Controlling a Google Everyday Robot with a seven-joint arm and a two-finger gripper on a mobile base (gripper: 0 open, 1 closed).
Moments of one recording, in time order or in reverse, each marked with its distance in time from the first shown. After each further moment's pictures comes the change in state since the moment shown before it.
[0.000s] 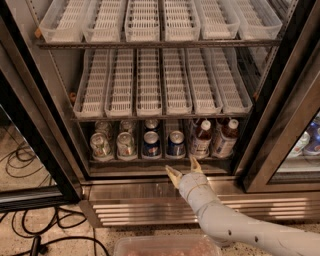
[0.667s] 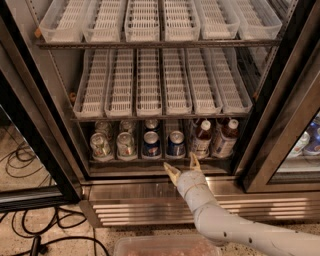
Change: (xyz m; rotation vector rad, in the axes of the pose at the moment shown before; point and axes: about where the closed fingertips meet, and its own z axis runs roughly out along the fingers) arm -0.006 -0.004 0.012 0.046 -0.081 -0.028
